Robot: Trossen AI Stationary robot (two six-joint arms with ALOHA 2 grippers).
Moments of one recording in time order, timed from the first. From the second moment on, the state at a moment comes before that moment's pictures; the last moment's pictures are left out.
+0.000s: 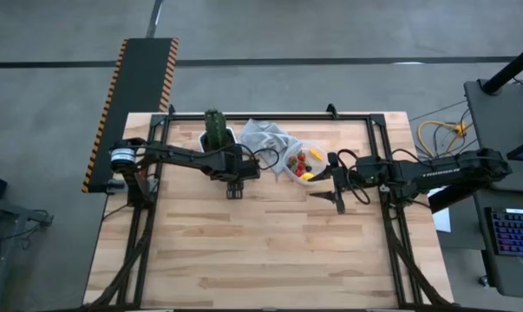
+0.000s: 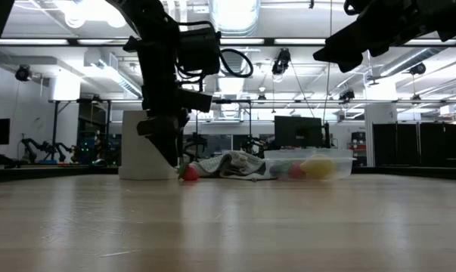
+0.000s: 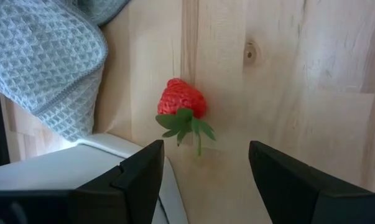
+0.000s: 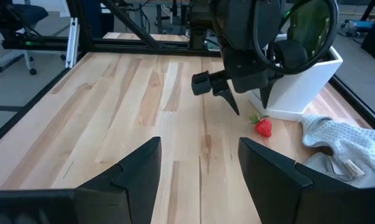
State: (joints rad) left arm 0.11 1.77 1.16 -0.69 -0.35 0.13; right arm 0.04 0.87 0.47 0.08 -0.02 -0.03
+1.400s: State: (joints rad) left arm 0.00 1.85 1.15 -0.69 -0.47 0.03; right arm 0.04 0.87 0.47 0.06 -0.03 -0.01
